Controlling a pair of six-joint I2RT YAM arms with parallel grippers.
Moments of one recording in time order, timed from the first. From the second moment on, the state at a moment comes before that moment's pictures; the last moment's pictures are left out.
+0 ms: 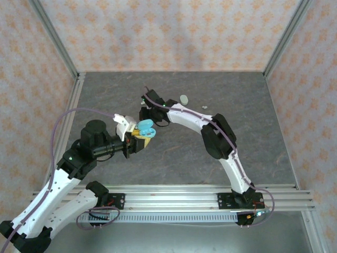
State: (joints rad) left arm -0.50 0.68 0.83 -0.53 0.49 -0.17; right arm 0.81 2.26 1.88 -0.50 -0.10 0.67
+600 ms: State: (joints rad) left arm -0.50 0.66 0.83 -0.53 0.47 -0.17; right arm 0.84 2.50 2.17 -0.53 -0.07 0.60
